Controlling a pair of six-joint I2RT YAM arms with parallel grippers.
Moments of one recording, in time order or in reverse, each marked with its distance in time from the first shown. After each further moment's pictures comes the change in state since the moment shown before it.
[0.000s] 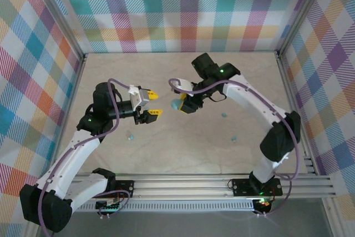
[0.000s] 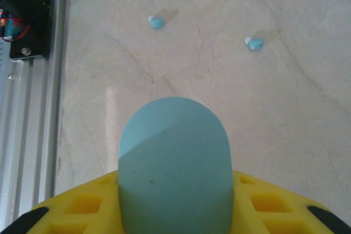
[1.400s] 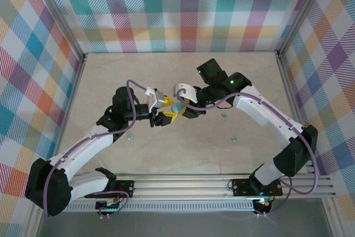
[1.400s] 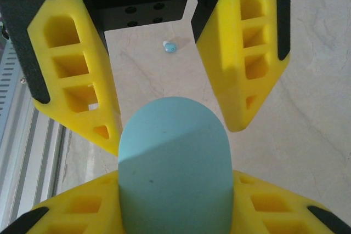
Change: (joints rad) left arm -0.163 0.156 -0.093 0.320 -0.051 -0.226; right arm 0.043 -0.156 -0.129 0.107 -0.003 -0.005
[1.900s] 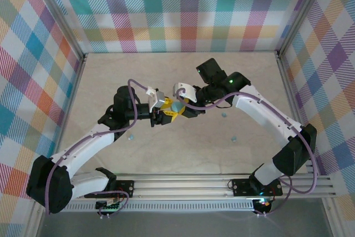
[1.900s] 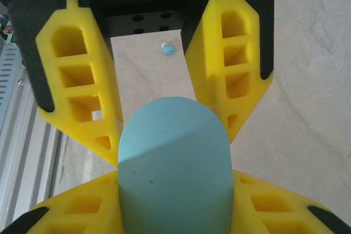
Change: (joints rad) left arm 0.000 0.024 0.006 0.013 0.034 0.006; right arm 0.000 0.010 0.007 0.008 -0.005 -0.004
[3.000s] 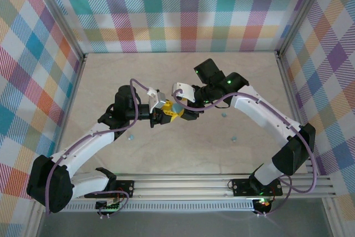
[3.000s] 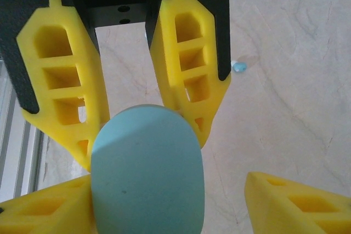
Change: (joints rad) left arm 0.001 0.006 0.018 -0.080 0.006 0.041; right arm 0.008 0.007 0.009 0.013 0.092 0.026
